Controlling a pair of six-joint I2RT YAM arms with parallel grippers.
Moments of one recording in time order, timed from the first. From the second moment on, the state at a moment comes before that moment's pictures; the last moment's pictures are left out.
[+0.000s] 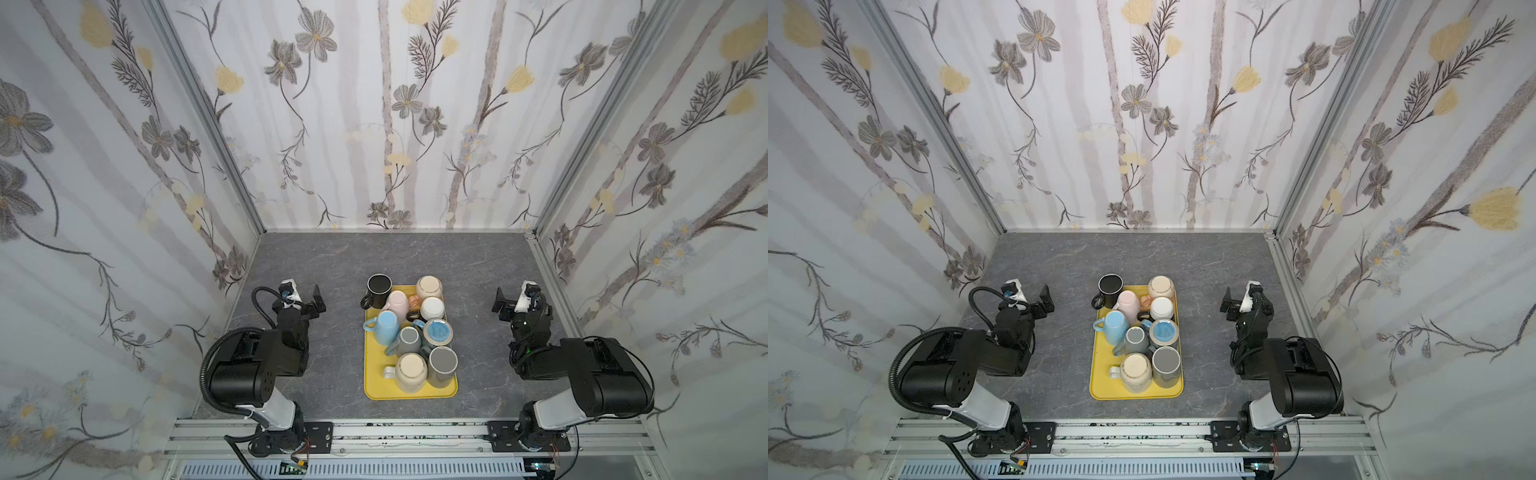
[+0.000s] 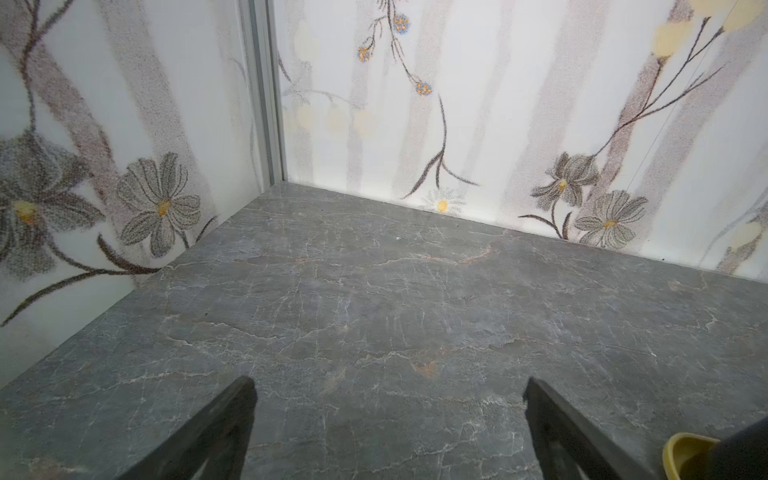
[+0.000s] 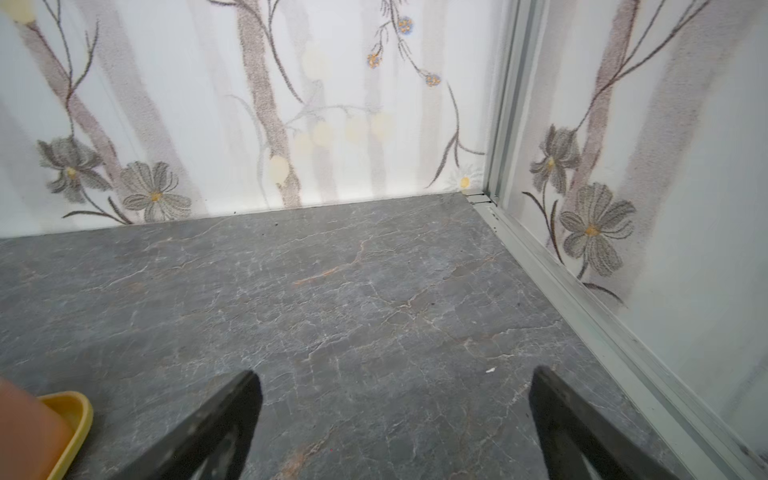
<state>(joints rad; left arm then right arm) -0.03 1.59 0.24 1.23 -0.16 -0.15 0.02 1.51 0.20 1.21 0.12 0.05</state>
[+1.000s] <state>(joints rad) -0.03 1.59 0.24 1.23 -0.17 -0.14 0.02 1.51 0.20 1.20 0.10 0.04</state>
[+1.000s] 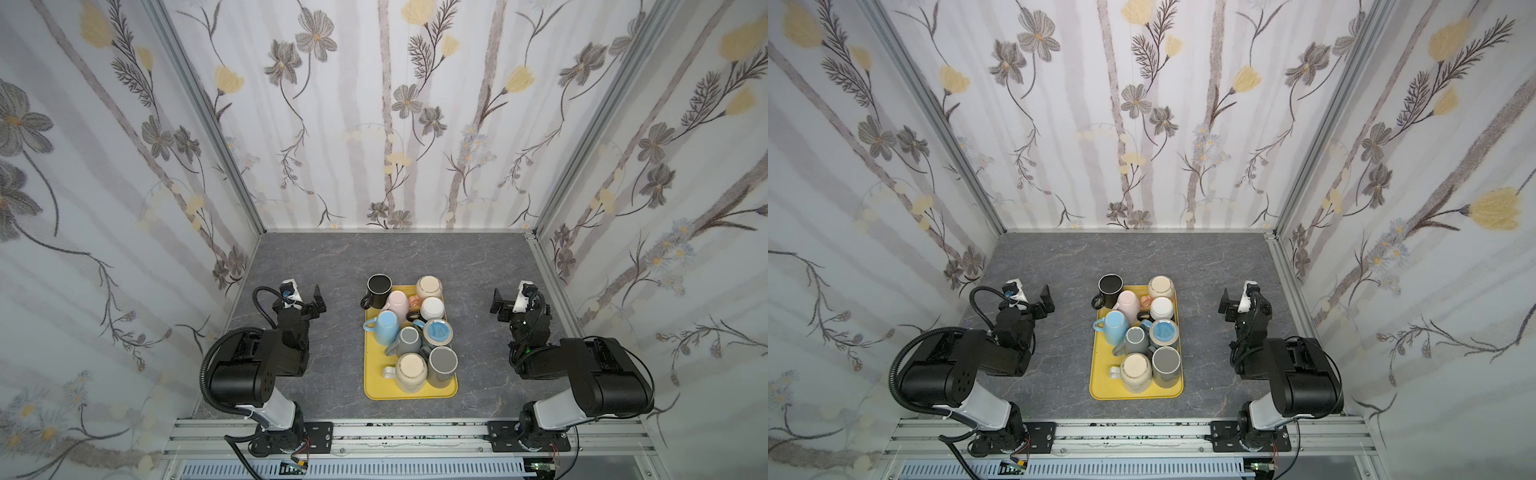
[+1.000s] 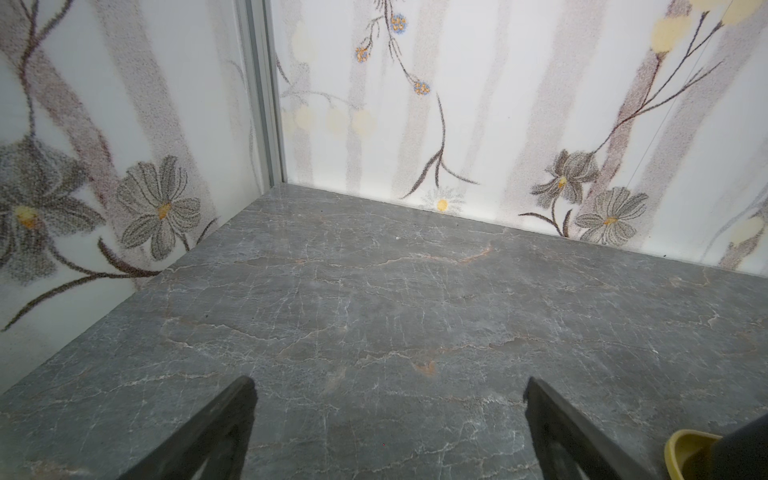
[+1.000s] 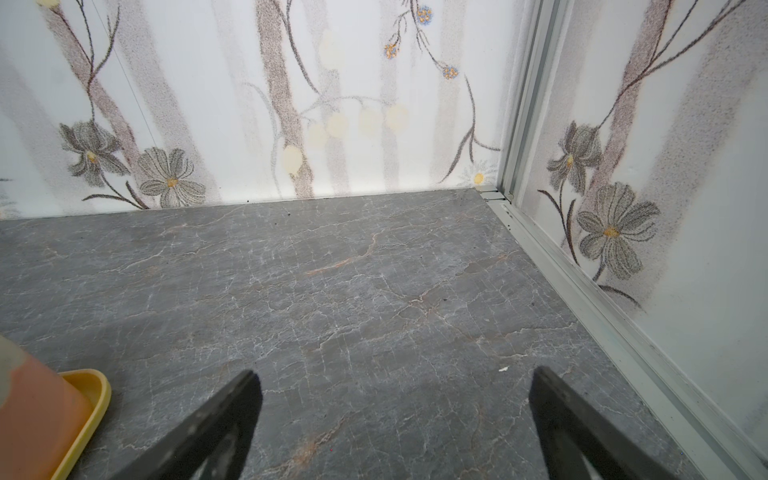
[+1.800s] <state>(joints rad) -0.05 1.51 0.20 1.21 -0.23 -0.14 0.03 1.44 0.18 1.18 0.11 0.04</state>
